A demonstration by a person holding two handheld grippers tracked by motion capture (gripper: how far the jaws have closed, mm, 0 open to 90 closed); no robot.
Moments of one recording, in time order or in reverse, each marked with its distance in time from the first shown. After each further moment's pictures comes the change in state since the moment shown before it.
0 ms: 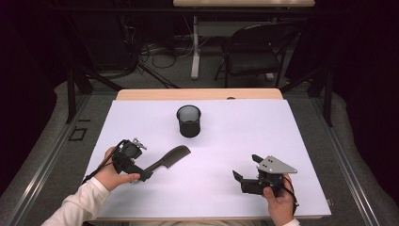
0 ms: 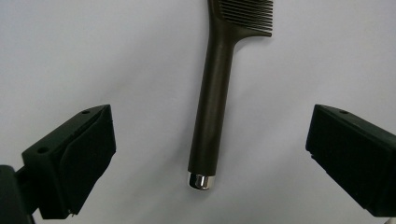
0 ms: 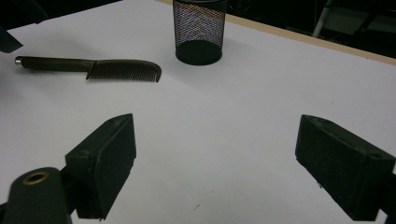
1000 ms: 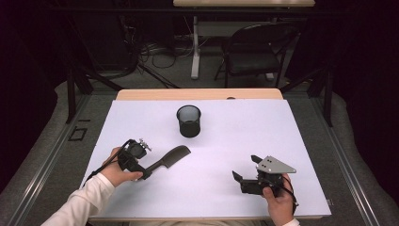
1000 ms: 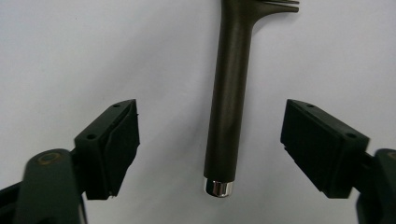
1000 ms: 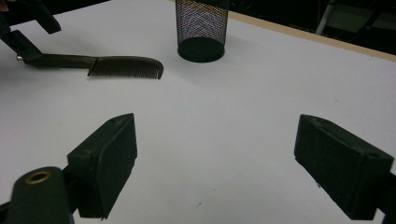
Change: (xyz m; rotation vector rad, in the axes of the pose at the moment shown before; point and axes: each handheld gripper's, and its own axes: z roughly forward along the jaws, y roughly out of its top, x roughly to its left) left arm 0.002 0.010 0.017 0.116 0.044 0.073; right arm 0.000 -0.001 0.001 0.011 0.007 -0.001
